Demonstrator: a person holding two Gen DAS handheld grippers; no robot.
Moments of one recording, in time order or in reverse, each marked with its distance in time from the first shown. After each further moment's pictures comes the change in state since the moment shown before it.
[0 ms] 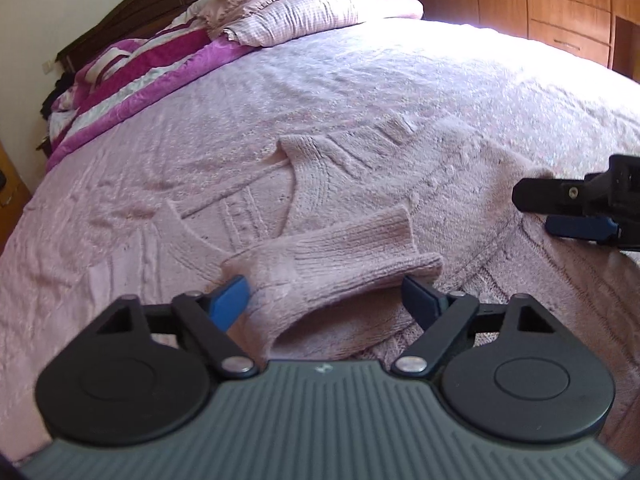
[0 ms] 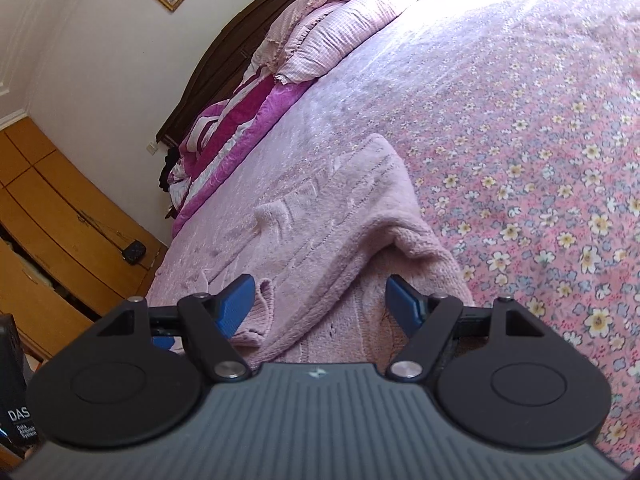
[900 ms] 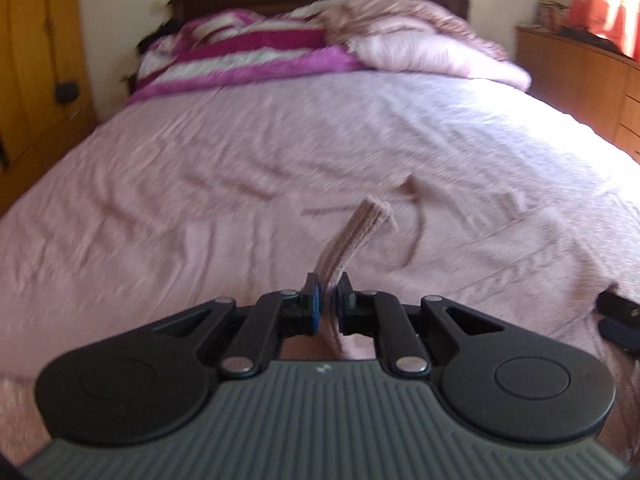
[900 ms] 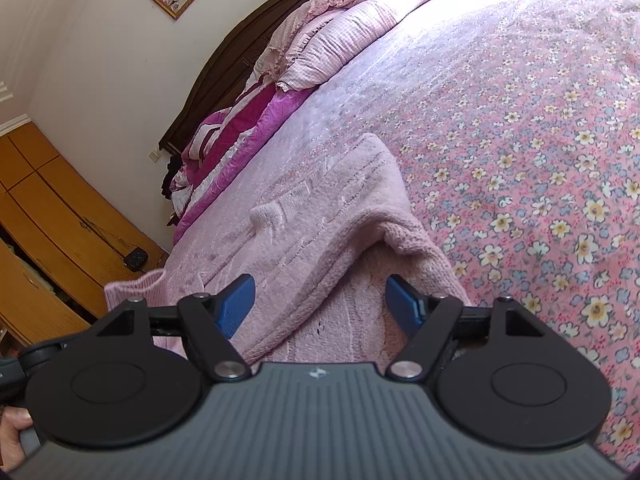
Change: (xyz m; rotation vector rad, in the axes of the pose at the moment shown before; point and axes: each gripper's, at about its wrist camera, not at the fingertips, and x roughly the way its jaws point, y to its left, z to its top) left arm -0.029 0.091 -0.015 -0.393 -0.044 0.149; right arm 0.005 -0.012 -0.009 -0.009 -0.030 0.015
